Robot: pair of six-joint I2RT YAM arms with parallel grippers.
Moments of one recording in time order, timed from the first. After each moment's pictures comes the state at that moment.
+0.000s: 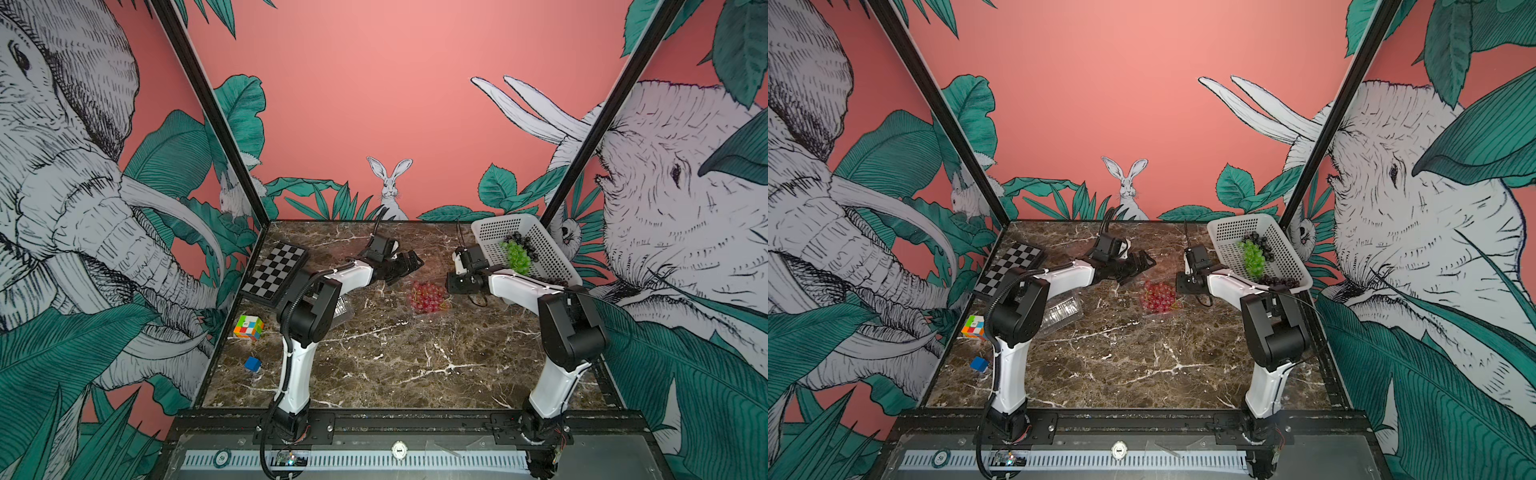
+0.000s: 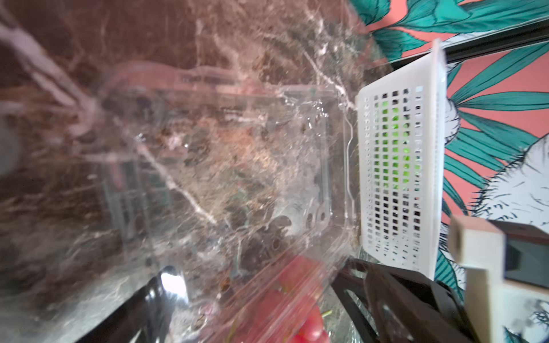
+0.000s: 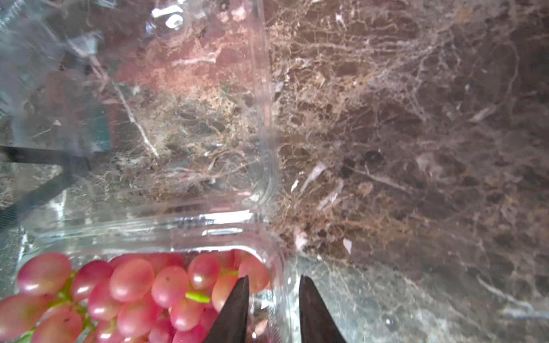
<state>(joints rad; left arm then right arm) -0.54 2.10 1.45 -0.05 0.42 -0.86 0.36 1.83 1.17 -0.33 -0.11 0.32</state>
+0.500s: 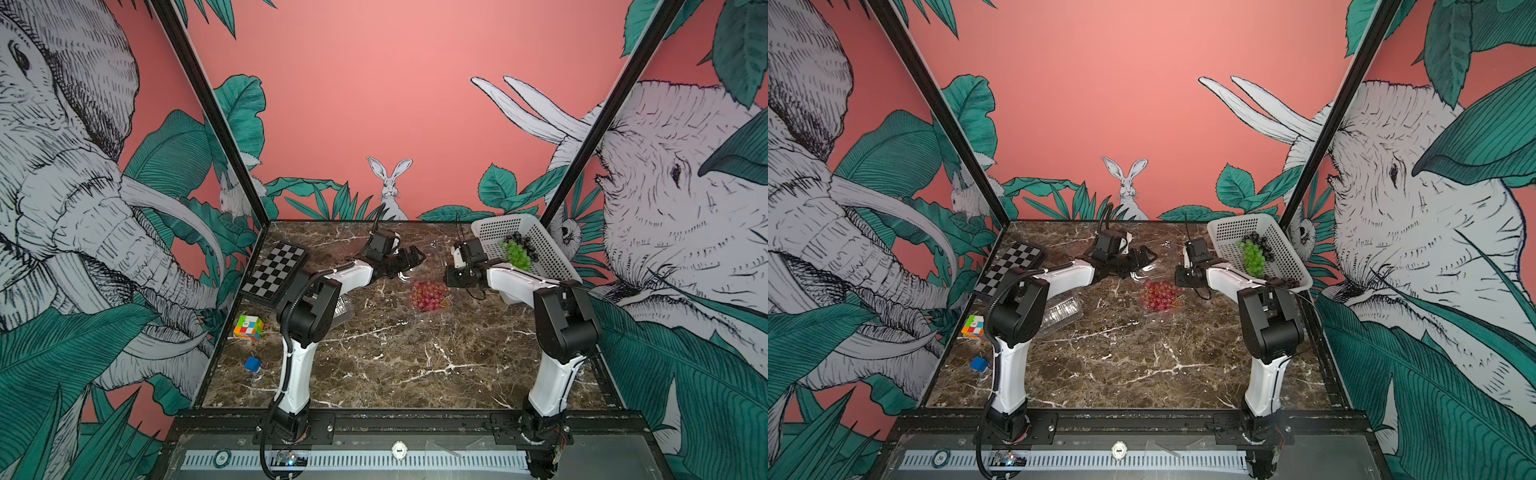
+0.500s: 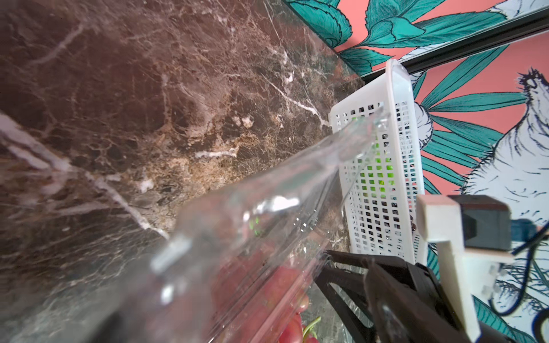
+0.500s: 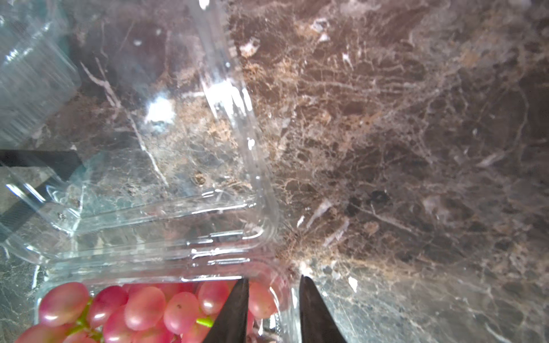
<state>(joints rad) -0.53 2.10 1.46 0.02 0.41 -0.81 0.34 1.88 1.26 -0.34 -0.14 0.32</state>
